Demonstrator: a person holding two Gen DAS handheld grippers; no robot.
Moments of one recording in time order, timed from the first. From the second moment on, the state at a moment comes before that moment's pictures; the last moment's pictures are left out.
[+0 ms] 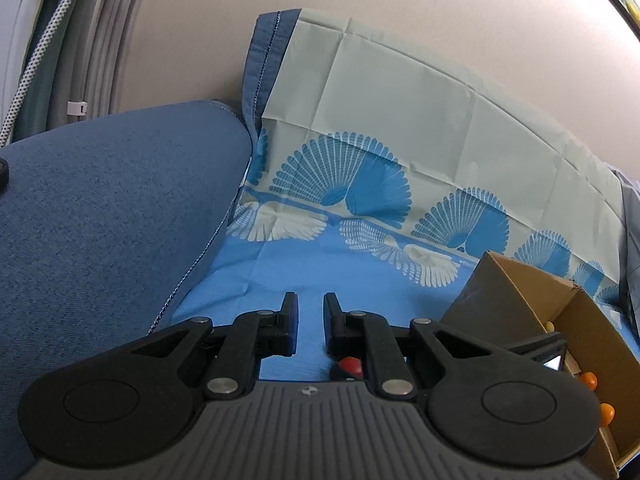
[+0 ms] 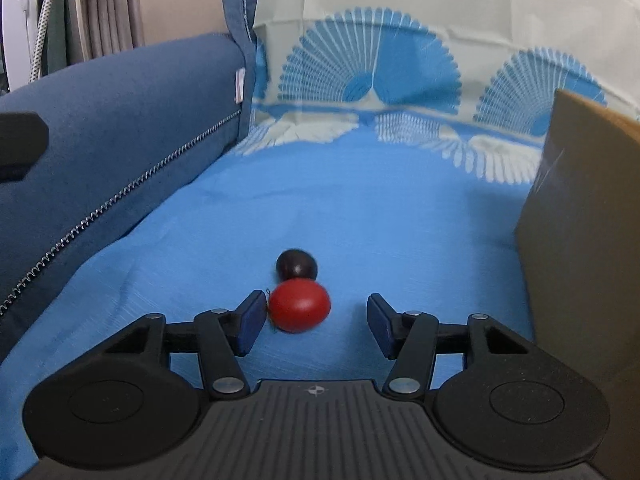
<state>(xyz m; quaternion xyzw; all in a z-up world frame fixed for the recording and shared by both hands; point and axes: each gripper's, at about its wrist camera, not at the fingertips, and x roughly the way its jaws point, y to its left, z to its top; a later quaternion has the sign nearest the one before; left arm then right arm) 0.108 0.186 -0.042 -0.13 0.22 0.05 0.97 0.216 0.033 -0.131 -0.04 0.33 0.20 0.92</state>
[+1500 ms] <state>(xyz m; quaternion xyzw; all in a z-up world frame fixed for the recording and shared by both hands) 0.218 0.150 -0.125 -0.12 0.34 0.02 0.93 0.193 0.004 -0.132 -0.06 0.31 0.05 0.95</state>
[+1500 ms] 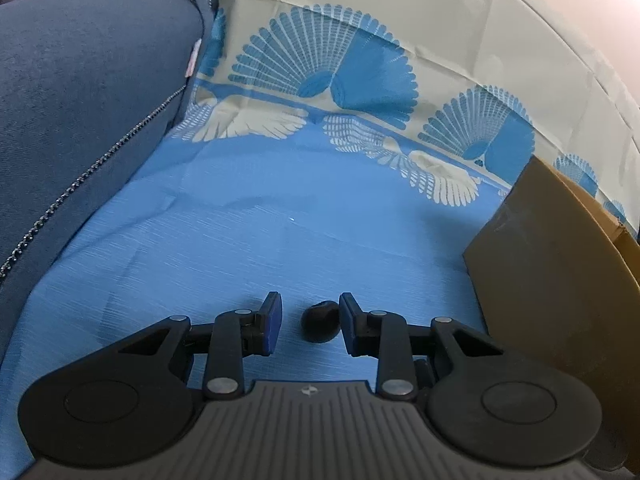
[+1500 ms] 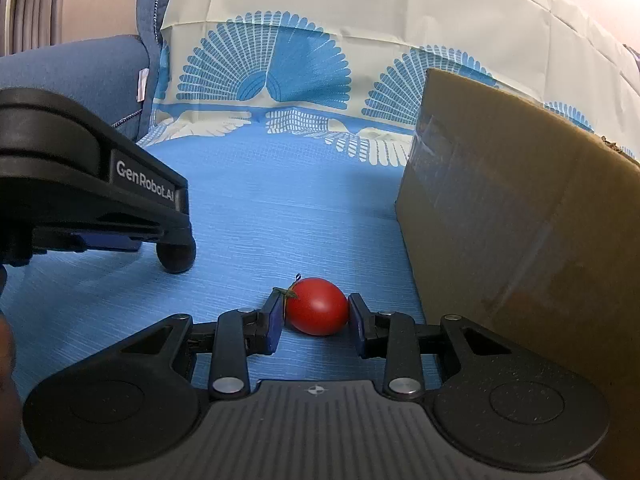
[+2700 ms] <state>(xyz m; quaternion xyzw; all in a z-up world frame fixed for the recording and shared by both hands) 0.086 0.122 0.000 -0.15 0.20 -0.03 0.97 0.044 -0.134 0.069 -0.05 0.09 0.14 0.99</state>
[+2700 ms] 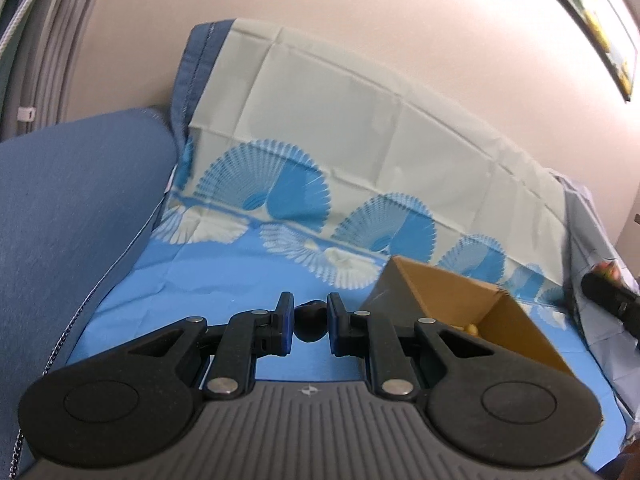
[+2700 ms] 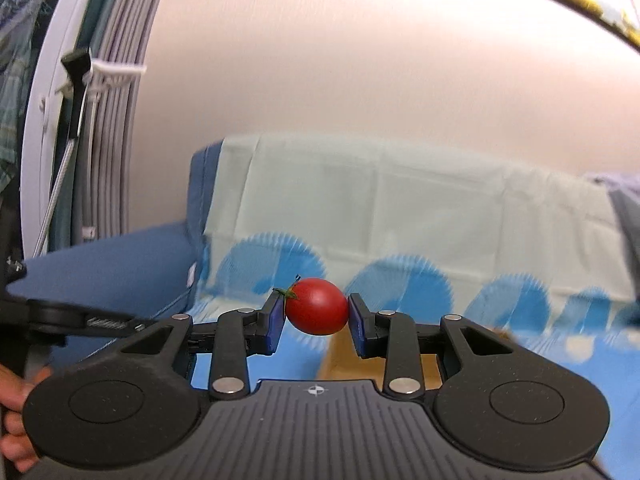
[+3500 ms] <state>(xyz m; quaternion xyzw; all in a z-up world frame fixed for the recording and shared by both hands) 0.094 -0.009 0.009 -0.10 0.20 -0.21 0.95 0.074 -0.249 0.043 -0.03 0.15 0.06 0.99</state>
